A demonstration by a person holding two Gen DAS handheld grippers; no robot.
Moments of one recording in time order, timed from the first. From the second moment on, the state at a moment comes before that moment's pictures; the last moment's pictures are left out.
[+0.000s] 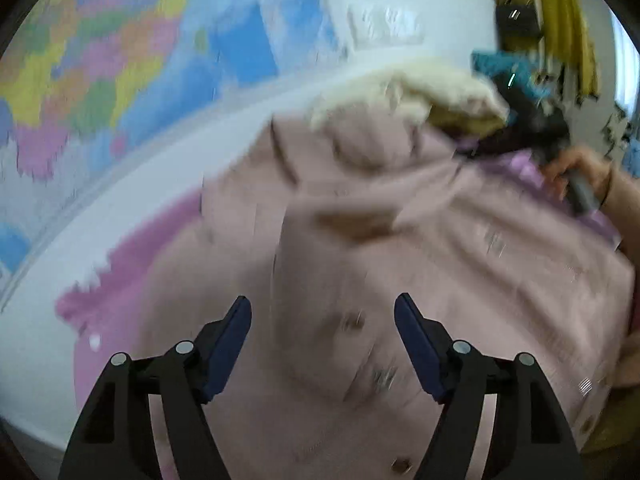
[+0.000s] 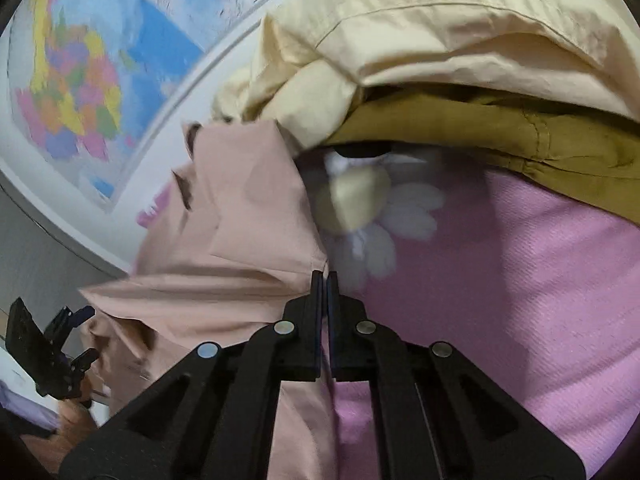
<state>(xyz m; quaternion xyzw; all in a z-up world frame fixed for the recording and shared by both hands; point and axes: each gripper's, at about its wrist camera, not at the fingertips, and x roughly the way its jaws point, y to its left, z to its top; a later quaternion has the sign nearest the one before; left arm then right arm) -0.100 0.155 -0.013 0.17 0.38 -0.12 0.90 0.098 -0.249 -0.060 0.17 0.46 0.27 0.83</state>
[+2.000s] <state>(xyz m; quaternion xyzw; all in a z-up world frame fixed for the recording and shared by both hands) -0.037 0.251 -0.031 0.06 0.44 -0.09 0.89 0.105 -0.227 -0.024 0.10 0.40 0.20 0.89</state>
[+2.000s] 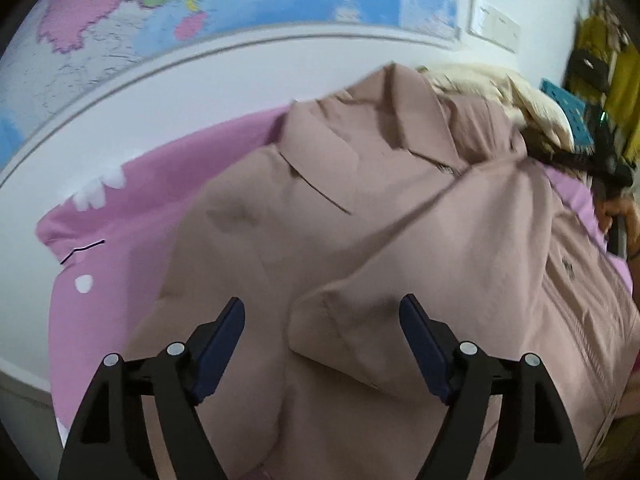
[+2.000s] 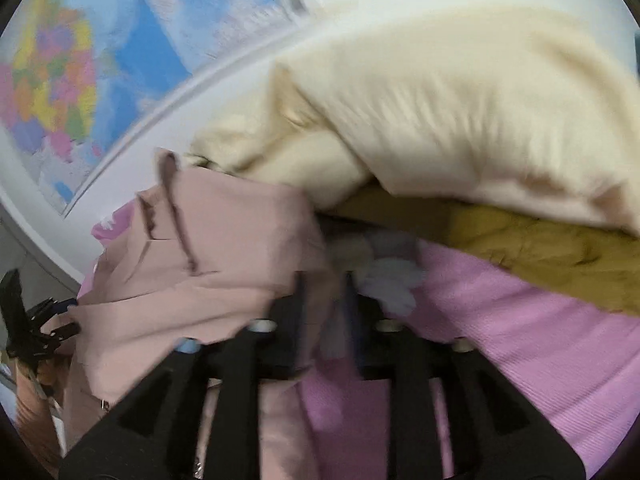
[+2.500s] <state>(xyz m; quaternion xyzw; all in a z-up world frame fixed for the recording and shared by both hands) 0.004 0.224 0.007 0.04 0.46 -0.08 0.89 -0.026 0.022 -0.041 -0.23 0.35 0.49 0.76</state>
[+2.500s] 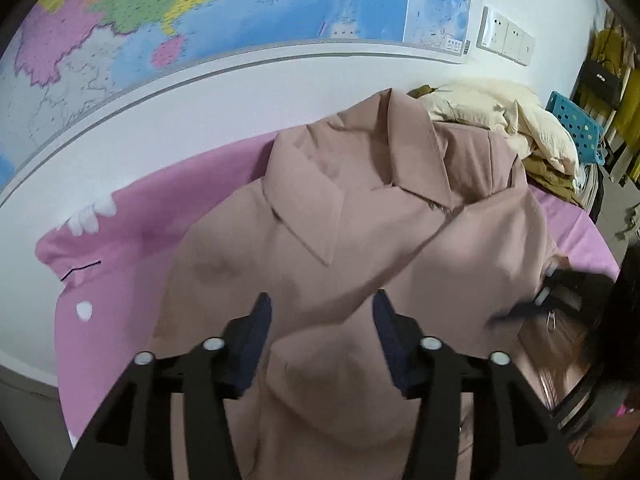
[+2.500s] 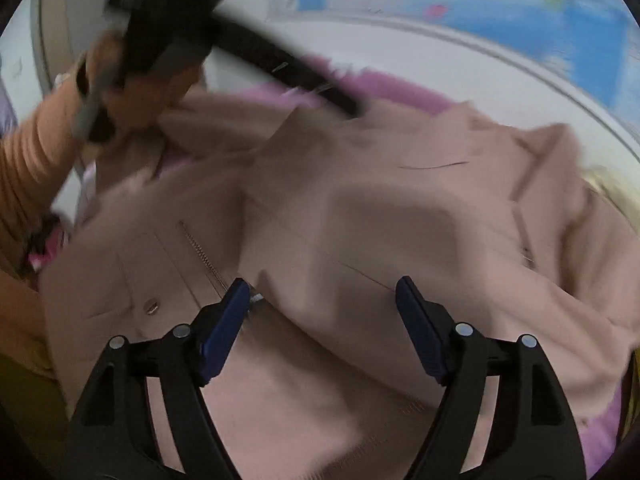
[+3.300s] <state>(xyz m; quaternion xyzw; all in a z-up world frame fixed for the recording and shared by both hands) -0.007 0.224 -0.057 -0.10 0.48 -0.23 0.84 0.080 -0.036 -0.053 0.04 0.48 0.44 0.76</state>
